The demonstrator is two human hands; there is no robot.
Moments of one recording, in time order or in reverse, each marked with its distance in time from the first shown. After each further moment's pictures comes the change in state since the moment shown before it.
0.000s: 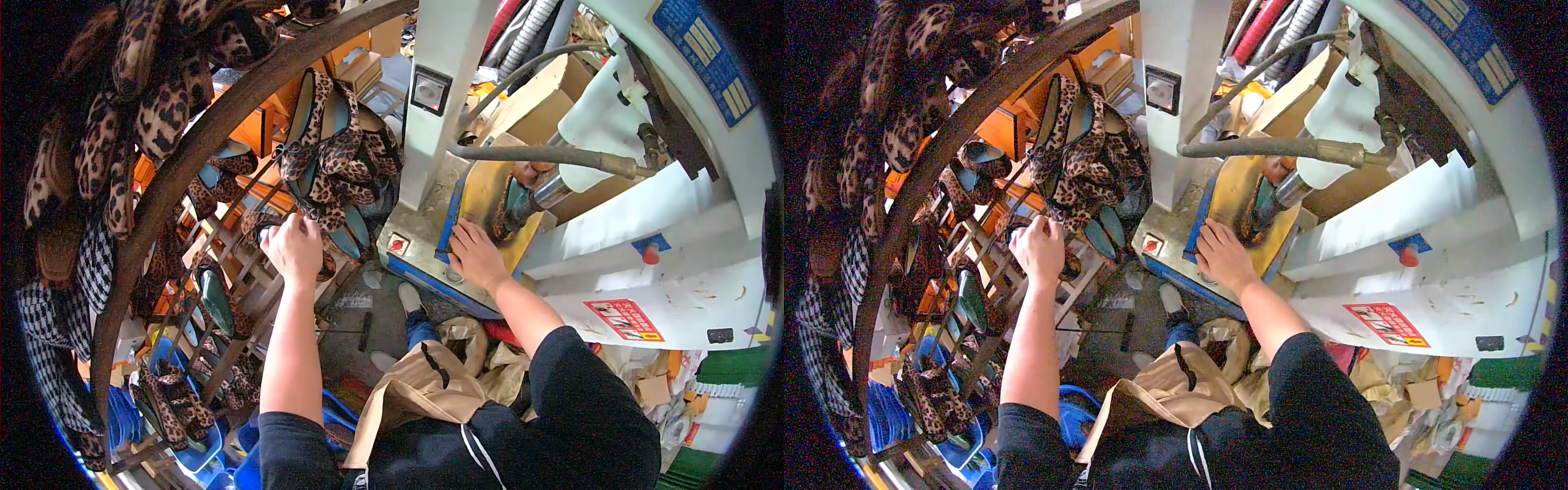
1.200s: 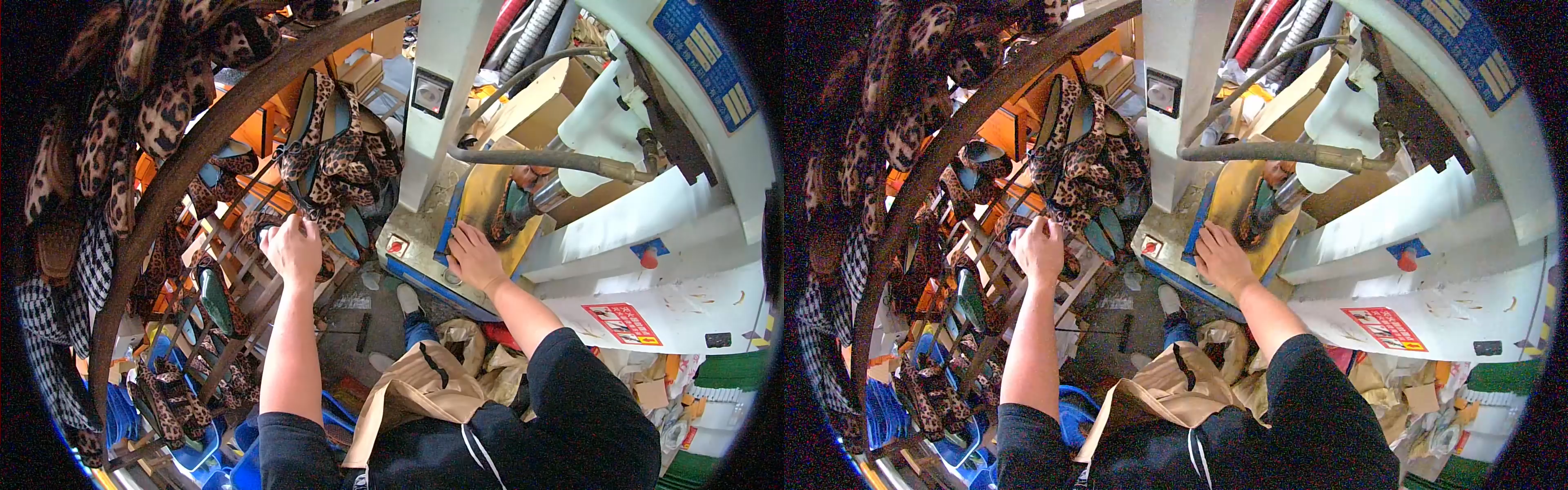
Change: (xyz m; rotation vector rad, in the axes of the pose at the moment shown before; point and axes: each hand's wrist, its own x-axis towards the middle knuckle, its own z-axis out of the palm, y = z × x) left_hand 0.000 0.001 -0.003 0.003 -0.032 -0.024; right_hand 0.001 0.001 -0.002 0.003 -0.021 0.005
